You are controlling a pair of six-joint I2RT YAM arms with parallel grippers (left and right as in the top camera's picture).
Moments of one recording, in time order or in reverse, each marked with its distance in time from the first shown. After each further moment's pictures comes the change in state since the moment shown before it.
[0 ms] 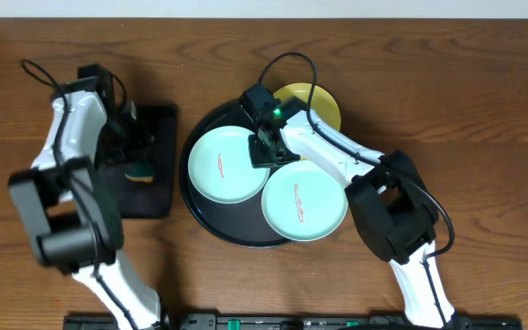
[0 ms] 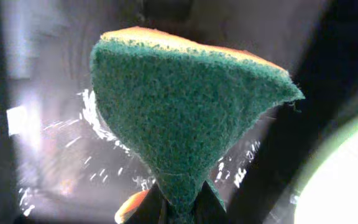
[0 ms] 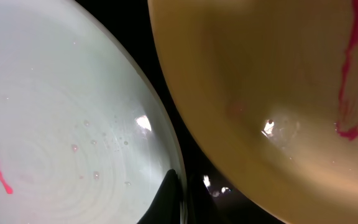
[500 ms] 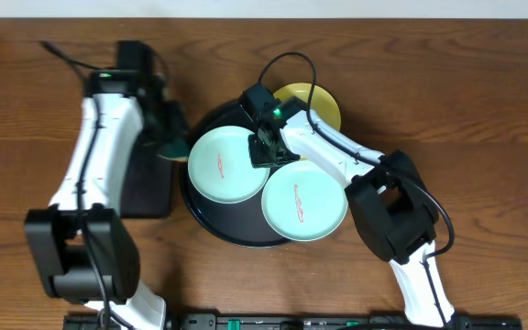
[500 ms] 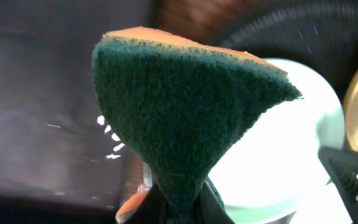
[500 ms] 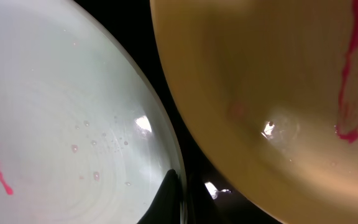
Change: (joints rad) left arm -0.279 -0.144 -0.006 -0.005 0.005 -0.255; right arm 0.000 0.000 0.000 0.003 0.002 -0.005
